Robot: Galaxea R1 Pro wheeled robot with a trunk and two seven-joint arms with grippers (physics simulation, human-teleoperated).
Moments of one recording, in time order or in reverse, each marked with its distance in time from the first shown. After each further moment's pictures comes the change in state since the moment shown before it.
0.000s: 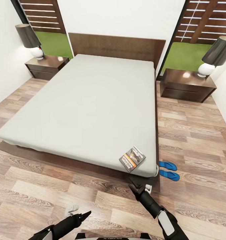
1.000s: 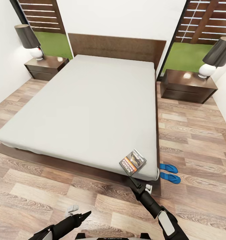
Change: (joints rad) left arm 0.000 0.000 0.000 0.000 0.000 0.000 0.000; right arm 0.000 -0.001 -0.004 0.000 -0.002 0.001 0.003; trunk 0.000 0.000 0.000
